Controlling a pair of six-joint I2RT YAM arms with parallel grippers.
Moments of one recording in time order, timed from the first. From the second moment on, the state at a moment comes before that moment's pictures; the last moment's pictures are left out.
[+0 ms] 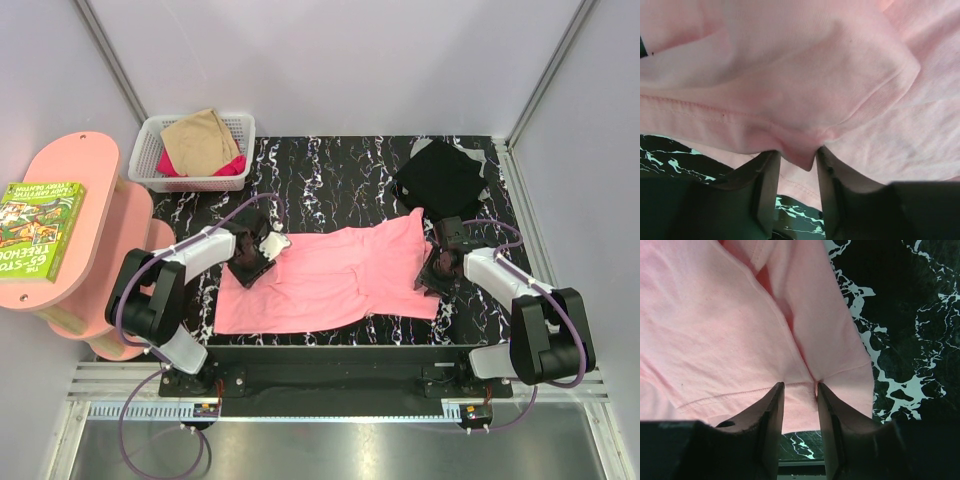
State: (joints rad) left arm -0.36 1.59 0.91 -0.71 0.03 0.50; right arm 0.19 1.36 0.71 -0.60 -0.04 0.73
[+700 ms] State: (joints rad) left arm -0.37 1.58 0.96 -0.71 0.03 0.49; right arm 0.19 1.32 0.71 -0.60 -0.06 0.73
